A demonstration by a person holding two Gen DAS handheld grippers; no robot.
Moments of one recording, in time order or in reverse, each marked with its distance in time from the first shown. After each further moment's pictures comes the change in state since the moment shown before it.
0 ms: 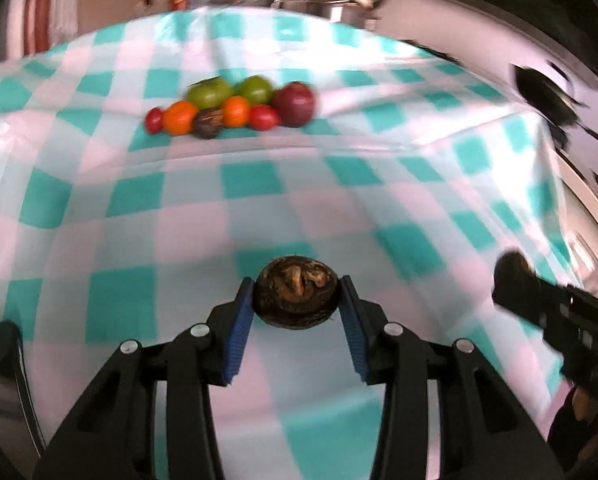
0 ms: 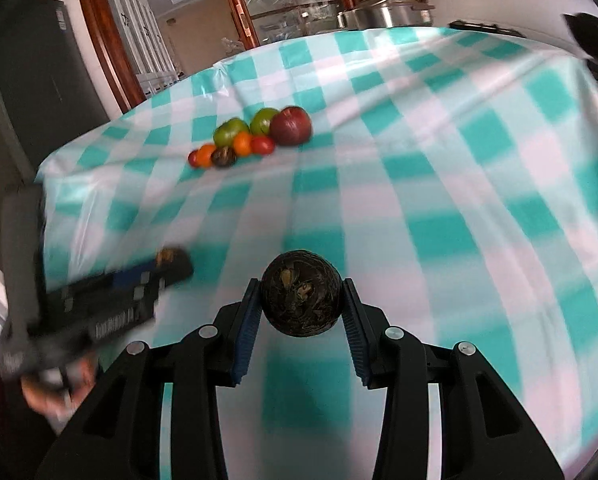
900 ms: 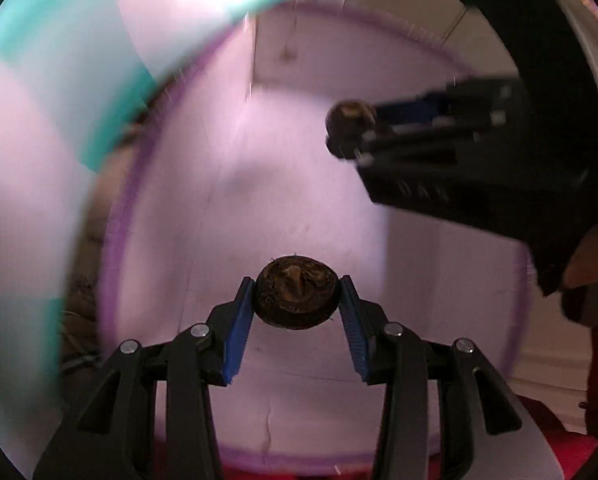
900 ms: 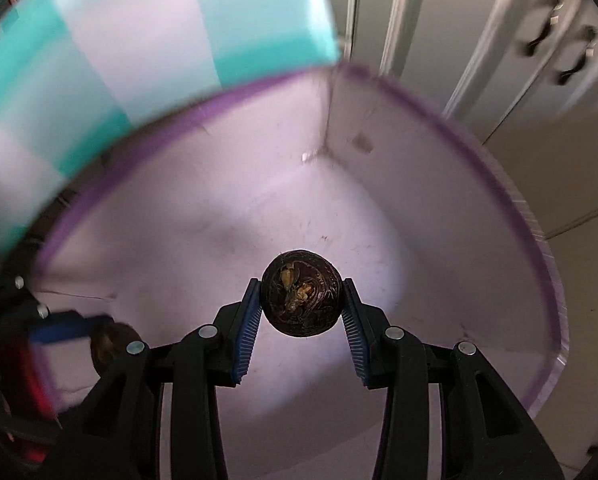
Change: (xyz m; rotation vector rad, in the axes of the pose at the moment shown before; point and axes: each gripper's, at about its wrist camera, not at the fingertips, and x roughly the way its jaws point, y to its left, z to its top) left arm 0.107 -0.355 -0.224 0.912 0.652 -0.458; right arm -0.057 -0.271 -0.233 0.439 0.423 -0.508
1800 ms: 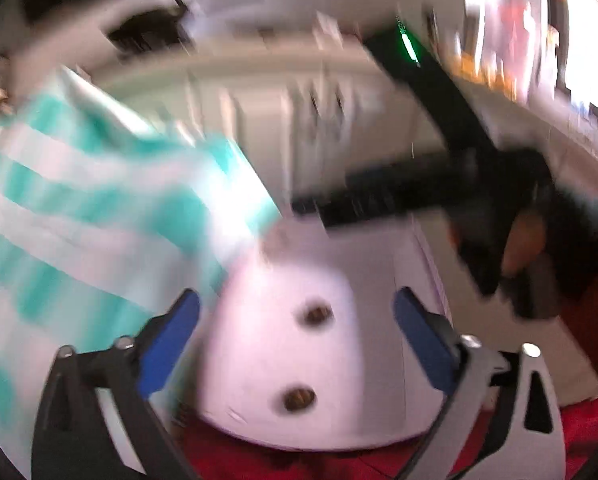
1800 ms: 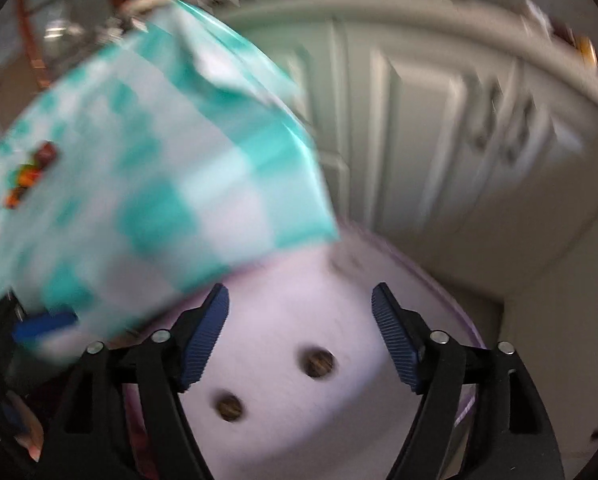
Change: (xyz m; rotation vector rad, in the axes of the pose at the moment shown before) left arm -0.185 -0.013 -0.073 0.099 -0.704 0.066; right arm -0.145 0.001 0.006 0.045 -0.416 0.080
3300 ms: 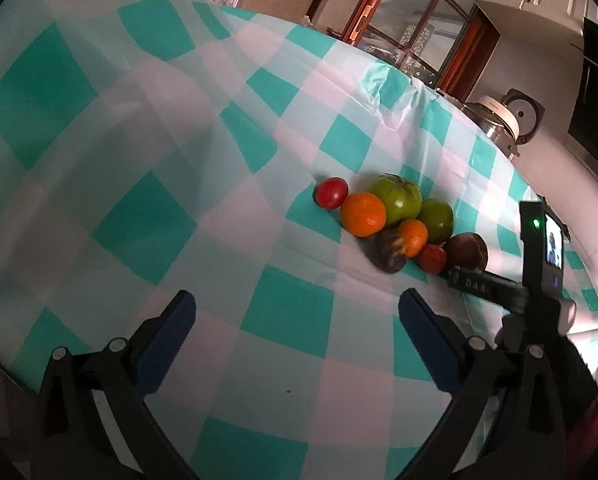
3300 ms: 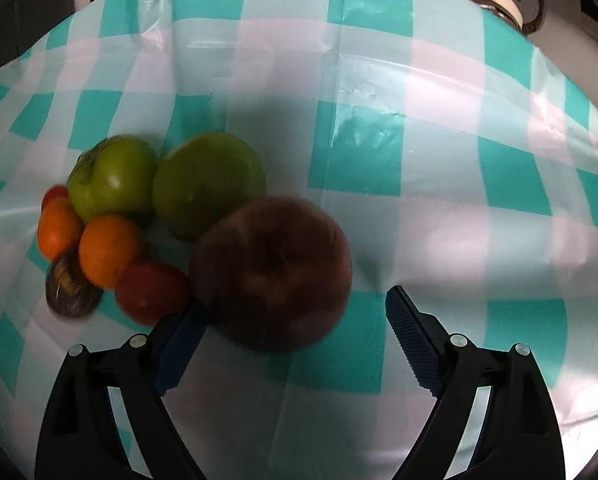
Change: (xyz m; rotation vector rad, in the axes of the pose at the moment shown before) left arm -0.246 0.393 -0.161 -1.247 -0.259 1.050; right arm 0.249 0.558 0.196 -0.726 0.068 0.341
